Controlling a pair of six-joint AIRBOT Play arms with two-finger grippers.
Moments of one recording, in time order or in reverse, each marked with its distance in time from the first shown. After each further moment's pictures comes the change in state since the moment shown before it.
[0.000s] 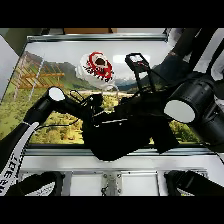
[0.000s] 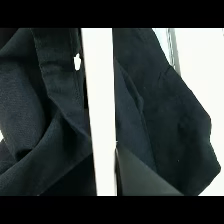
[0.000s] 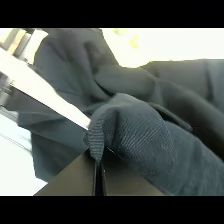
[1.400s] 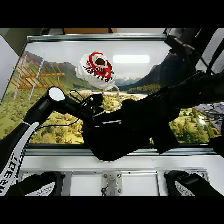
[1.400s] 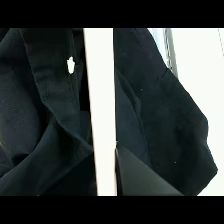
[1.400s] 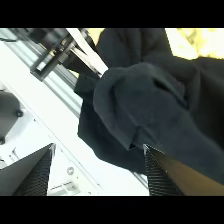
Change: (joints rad) left arm 0.000 0.000 0.000 -0.006 -0.009 -0.001; right arm -0.516 0.099 0.049 0.626 0.259 -0.515
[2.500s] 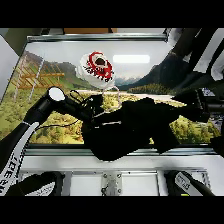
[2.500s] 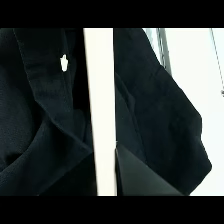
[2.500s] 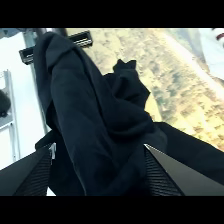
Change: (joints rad) left arm 0.000 0.000 0.000 0.007 -0.019 0.000; right arm -0.784 -0.077 -0.497 0.596 0.253 -1.234
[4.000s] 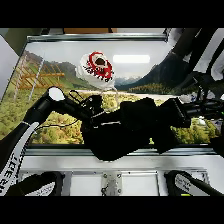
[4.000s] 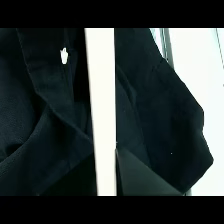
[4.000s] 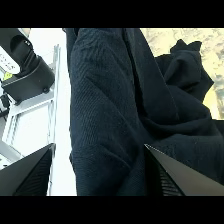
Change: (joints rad) left arm 0.002 0.000 0.000 0.002 0.001 0.000; right arm 0.190 -0.112 -0.090 -0.047 0.012 -0.132
